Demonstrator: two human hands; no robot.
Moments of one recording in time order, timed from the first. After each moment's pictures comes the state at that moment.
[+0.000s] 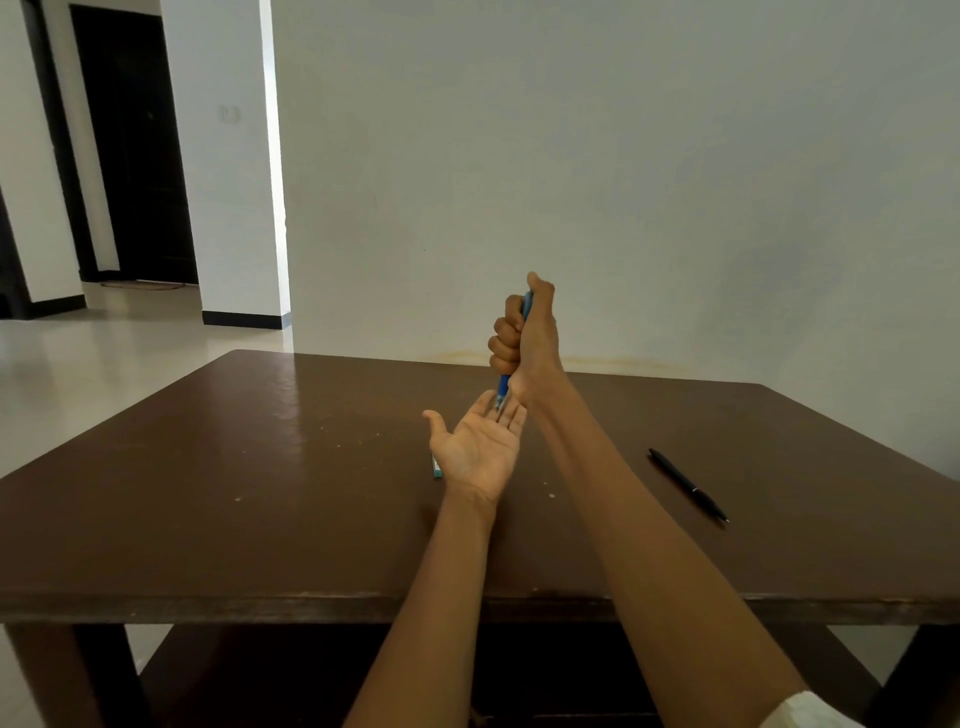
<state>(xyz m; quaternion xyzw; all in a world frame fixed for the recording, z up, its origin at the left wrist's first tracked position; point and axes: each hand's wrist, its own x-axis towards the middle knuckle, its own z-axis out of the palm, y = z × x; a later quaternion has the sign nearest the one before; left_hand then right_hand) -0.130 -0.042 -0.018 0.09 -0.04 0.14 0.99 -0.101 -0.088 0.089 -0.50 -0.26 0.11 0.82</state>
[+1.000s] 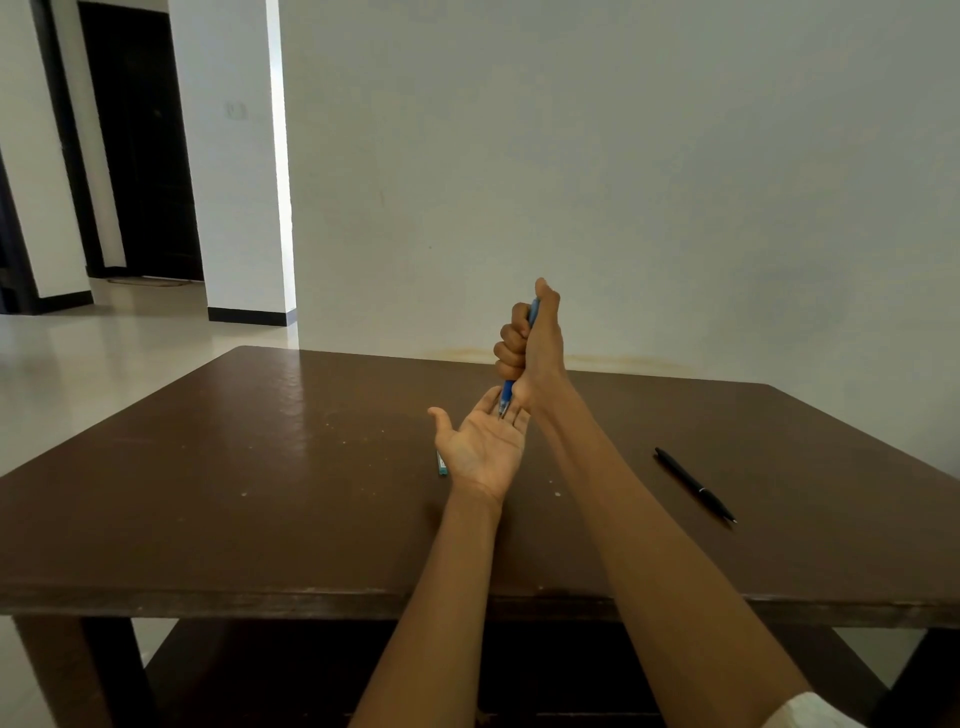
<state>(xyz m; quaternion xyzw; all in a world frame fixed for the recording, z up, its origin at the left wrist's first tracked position) -0.131 -0.043 -0.017 0.09 -0.07 0.14 0.98 -0.096 -0.086 0.078 -0.49 -0.25 0.11 0.83</state>
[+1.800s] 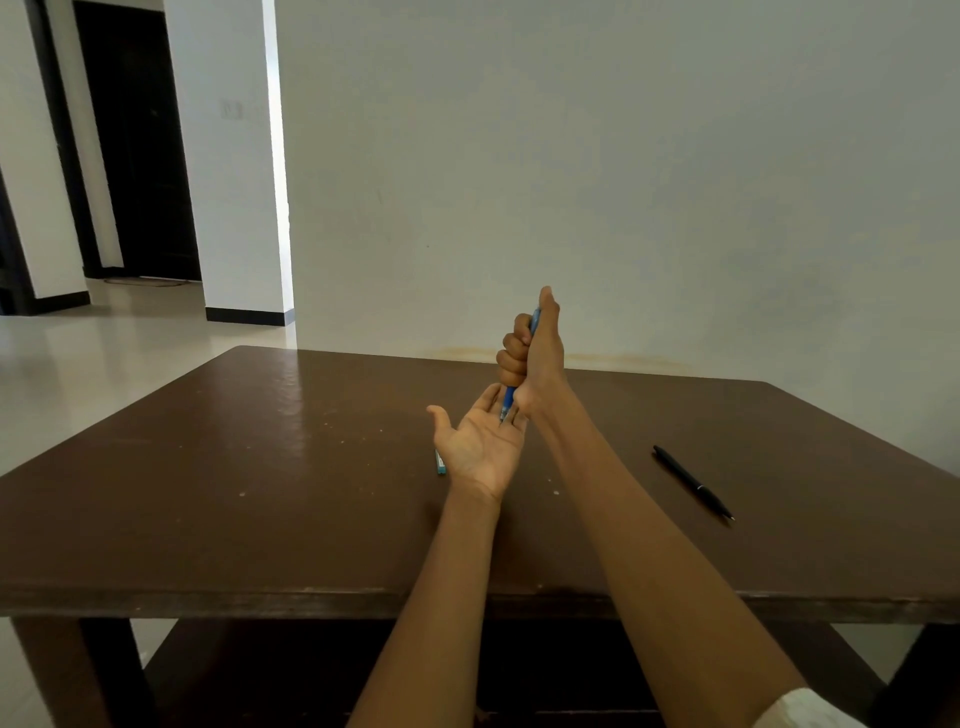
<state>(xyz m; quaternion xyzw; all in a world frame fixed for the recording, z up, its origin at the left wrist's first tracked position) -0.136 -0.044 -0.014 0.10 -0.06 0.13 0.98 -0.089 -0.088 0.068 -0.49 -0.21 0.12 0.84</state>
